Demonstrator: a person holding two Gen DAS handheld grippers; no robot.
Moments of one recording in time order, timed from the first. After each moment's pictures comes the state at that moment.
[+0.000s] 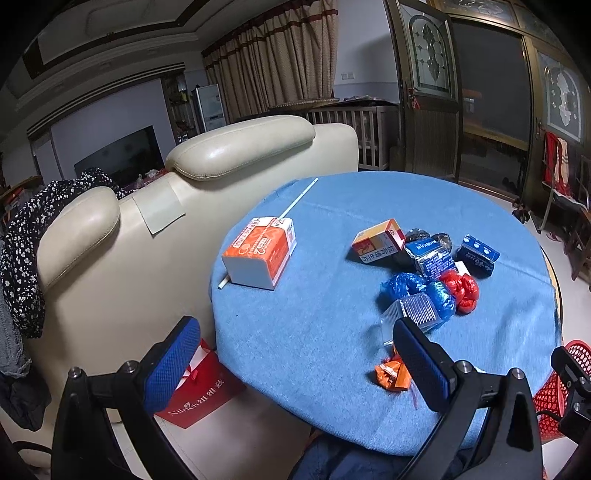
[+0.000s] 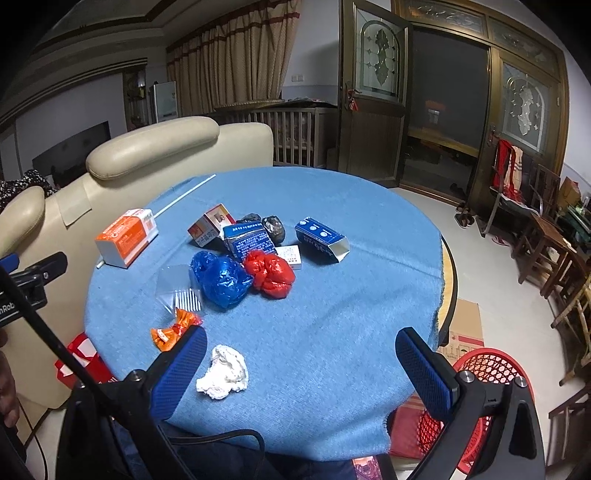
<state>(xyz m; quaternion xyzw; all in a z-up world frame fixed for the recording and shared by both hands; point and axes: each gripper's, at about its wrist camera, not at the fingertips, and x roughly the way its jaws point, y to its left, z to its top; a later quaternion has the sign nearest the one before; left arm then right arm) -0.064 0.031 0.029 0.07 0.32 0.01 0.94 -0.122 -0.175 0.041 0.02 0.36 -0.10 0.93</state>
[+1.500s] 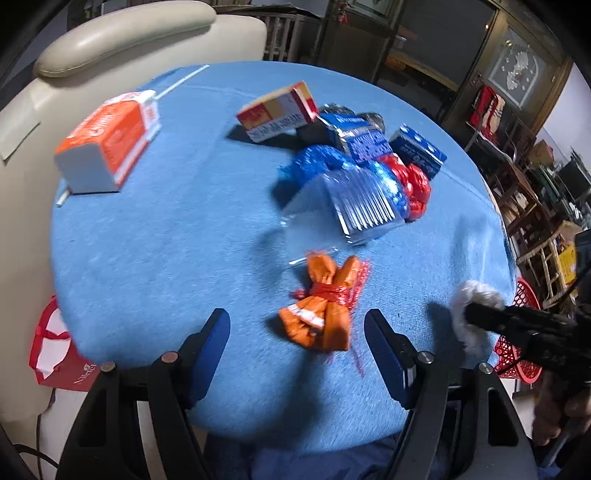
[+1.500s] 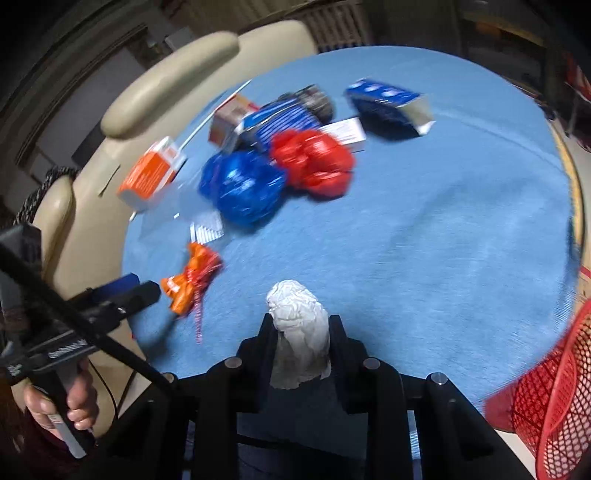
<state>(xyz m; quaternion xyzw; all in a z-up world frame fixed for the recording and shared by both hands) 0.007 -0.006 -0.091 0.01 0.51 -0.20 0.84 -0.045 -0.204 -0.079 0.17 0.52 0.06 0.84</state>
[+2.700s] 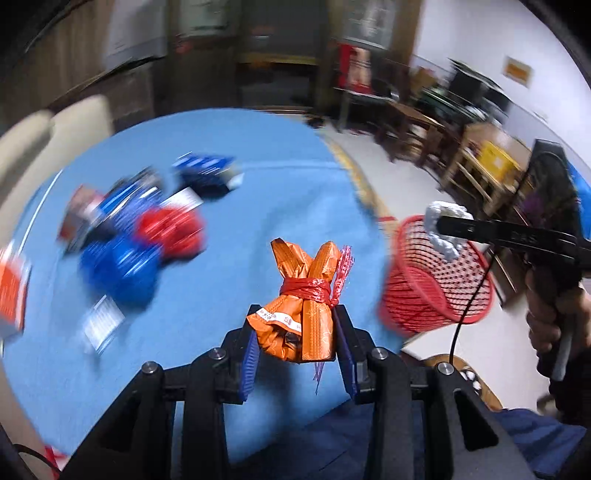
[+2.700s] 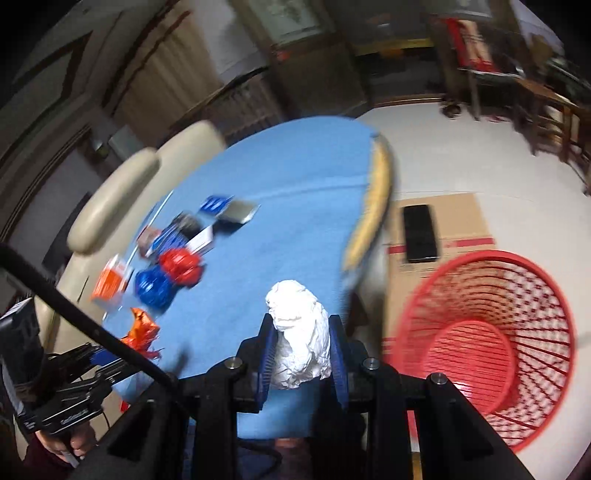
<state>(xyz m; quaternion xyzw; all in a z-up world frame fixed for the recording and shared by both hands) -0.078 -0.169 -0.028 0.15 0.42 -0.42 0.79 -0.171 -0.377 -0.035 0.27 0.39 -0.09 0.88</state>
